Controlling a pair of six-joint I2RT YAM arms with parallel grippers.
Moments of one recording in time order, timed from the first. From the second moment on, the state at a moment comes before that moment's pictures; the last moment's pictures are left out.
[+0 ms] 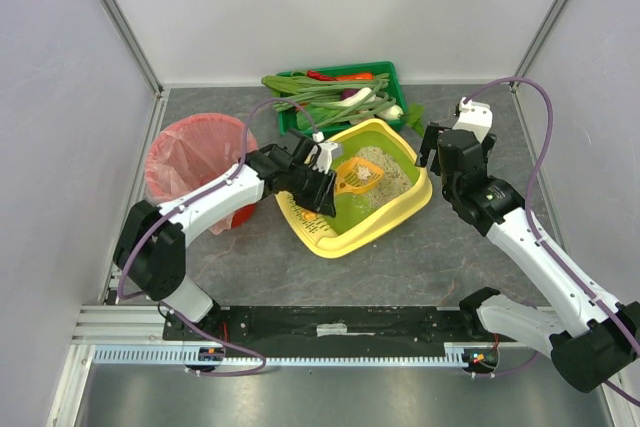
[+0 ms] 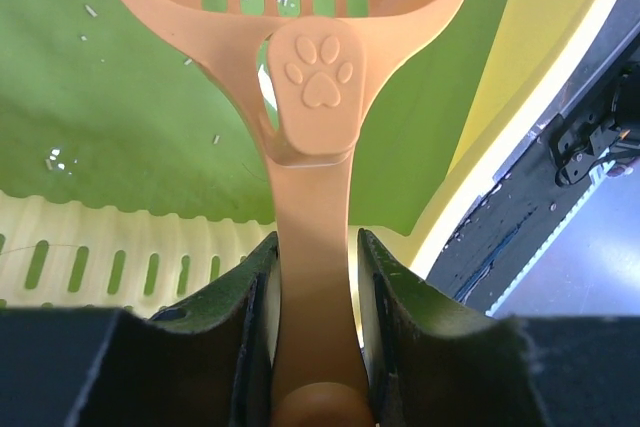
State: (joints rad) left arm -0.66 1.58 1.18 -0.58 0.42 -0.21; right arm 0.47 1.05 0.99 -0.41 0.63 0.36
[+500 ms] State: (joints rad) left arm -0.75 1.57 1.22 -0.62 0.28 -0.18; right arm 0.47 1.05 0.99 -0.40 0.63 0.36
